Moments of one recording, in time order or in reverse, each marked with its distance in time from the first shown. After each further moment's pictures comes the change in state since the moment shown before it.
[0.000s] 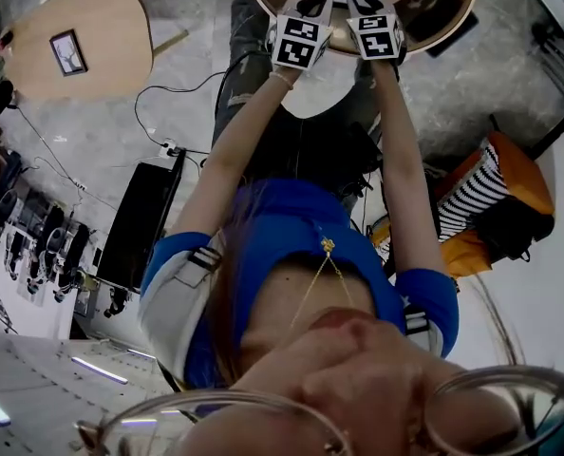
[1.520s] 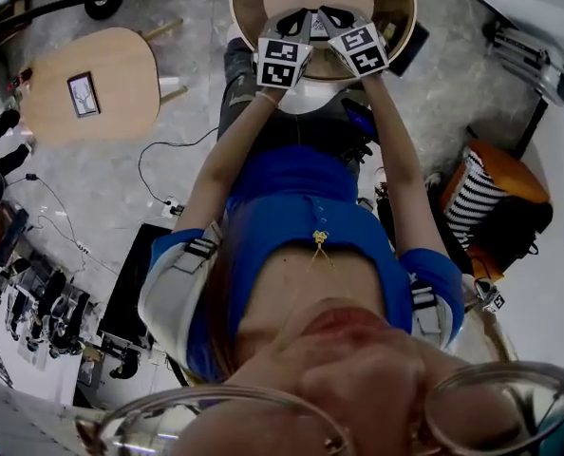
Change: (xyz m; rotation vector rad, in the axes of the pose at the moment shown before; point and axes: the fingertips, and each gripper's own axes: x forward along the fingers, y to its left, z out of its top) left arm -0.116 -0.049 0.125 0.122 -0.229 -0.017; right arm -0.161 0.038 0.137 -0.162 -0.280 0.072
